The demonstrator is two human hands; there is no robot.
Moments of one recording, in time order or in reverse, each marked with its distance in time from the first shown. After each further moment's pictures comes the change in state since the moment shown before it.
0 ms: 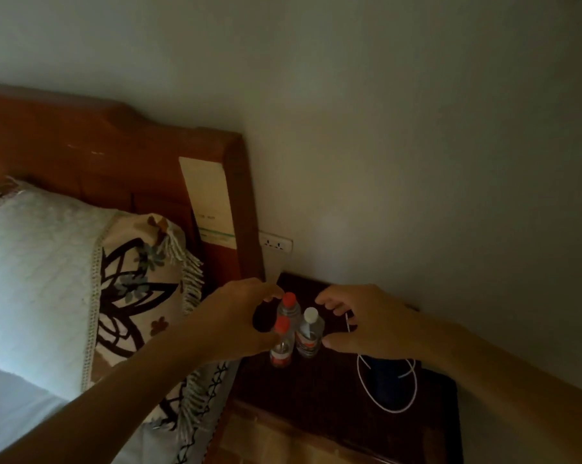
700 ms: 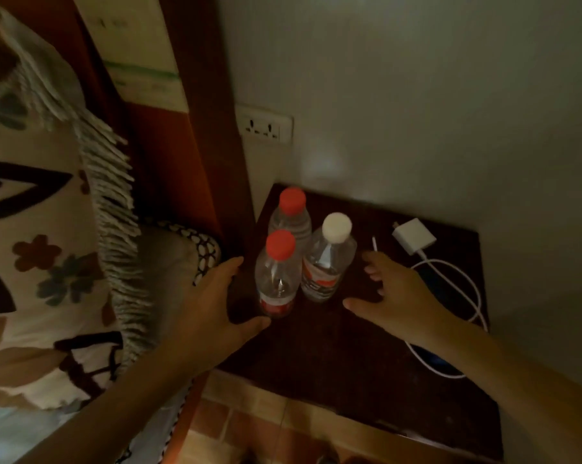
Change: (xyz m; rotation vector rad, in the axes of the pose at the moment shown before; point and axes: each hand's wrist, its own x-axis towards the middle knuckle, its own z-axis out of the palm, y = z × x) left_hand 0.057 -0.181 0.289 -0.270 0.203 -0.219; right_hand 0.132 0.227 0.204 0.133 0.242 0.321
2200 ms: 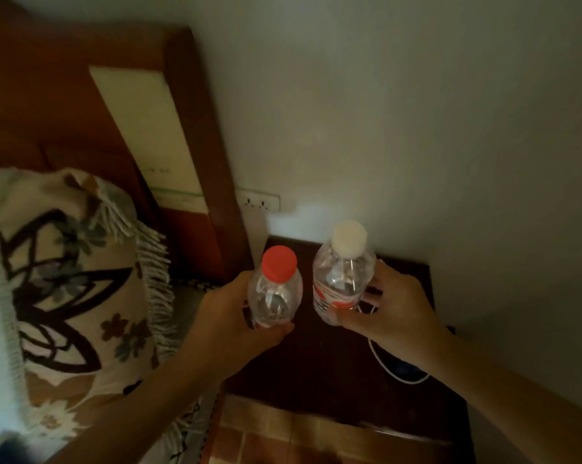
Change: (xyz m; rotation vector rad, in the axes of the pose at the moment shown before) left_hand -0.002 0.128 -0.138 -0.273 -0.014 0.178; right_hand -0.079 -0.118 -0.105 0.347 0.254 -0.268
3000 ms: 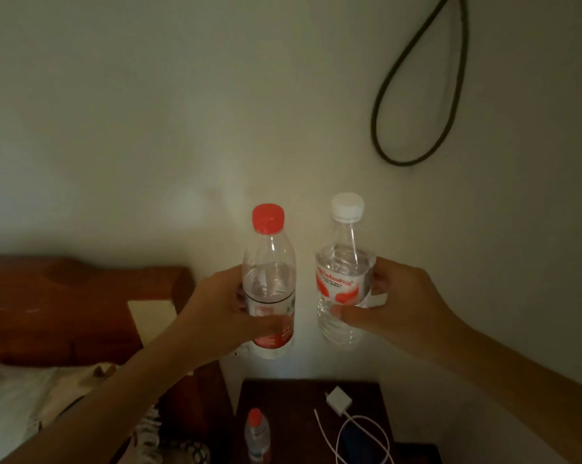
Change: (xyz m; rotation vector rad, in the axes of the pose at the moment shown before) left_hand 0.058 0.299 -0.139 0.064 -0.059 0.248; right_hand -0.023 -0.243 -0.211 -0.186 0.275 -0.150
